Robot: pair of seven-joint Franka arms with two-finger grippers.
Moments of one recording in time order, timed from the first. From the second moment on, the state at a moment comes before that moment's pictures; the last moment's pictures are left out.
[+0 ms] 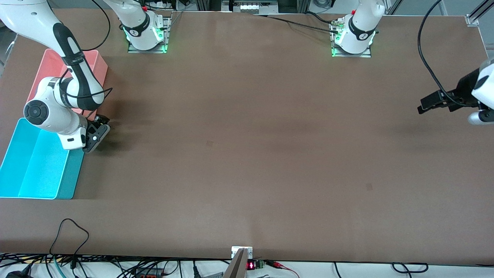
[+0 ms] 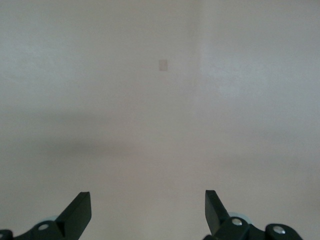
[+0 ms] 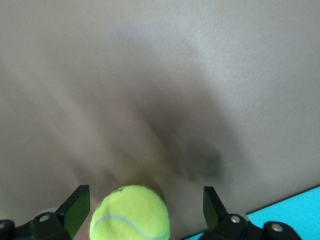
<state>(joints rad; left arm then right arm) -0.03 0.02 0.07 -1.67 -0.07 1.66 -0.06 -0.18 0.41 0.02 -2.12 -0.15 2.38 -1.05</state>
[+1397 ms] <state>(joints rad) -0.03 -0.03 0.03 -1.74 -0.04 1.70 -0.06 -0.22 0.42 0.01 -2.14 -0.15 2.34 -1.14</state>
